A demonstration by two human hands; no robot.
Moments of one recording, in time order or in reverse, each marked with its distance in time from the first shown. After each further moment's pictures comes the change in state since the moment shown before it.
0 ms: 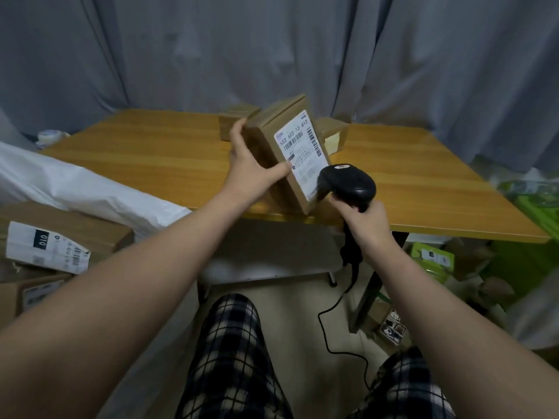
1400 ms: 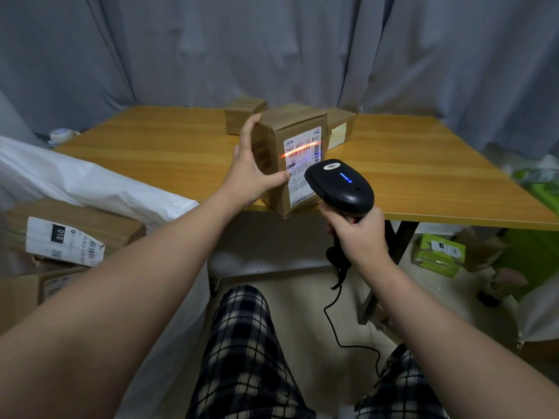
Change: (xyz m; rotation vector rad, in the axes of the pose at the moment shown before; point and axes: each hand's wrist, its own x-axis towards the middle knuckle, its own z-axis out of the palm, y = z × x) left_hand -0.005 -0.014 -0.018 0.170 -0.089 0.113; right_hand -0.044 -0.002 0.024 0.023 -0.035 -0.240
